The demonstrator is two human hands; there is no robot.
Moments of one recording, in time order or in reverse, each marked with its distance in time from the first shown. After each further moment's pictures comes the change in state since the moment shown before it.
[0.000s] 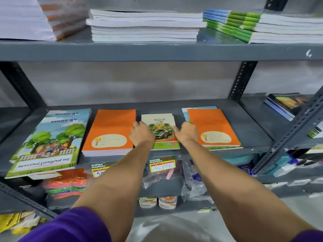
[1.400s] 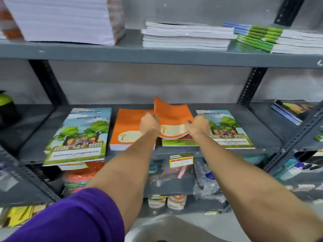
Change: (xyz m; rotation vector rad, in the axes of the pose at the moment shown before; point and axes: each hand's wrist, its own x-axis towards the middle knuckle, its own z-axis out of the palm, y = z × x) left_hand 0.027 -0.043 -0.055 -0.427 -0.009 -0.046; right_hand -0.035 -0.060 -0.017 0.109 0.146 0.133
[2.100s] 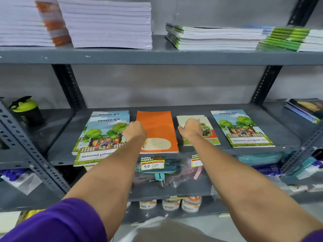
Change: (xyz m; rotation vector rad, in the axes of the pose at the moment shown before) left_hand 0.025 -0.100 -0.096 0.534 -0.033 0.028; right_hand -0.061 -0.071 0.055 -0.081 -0.148 -0.139
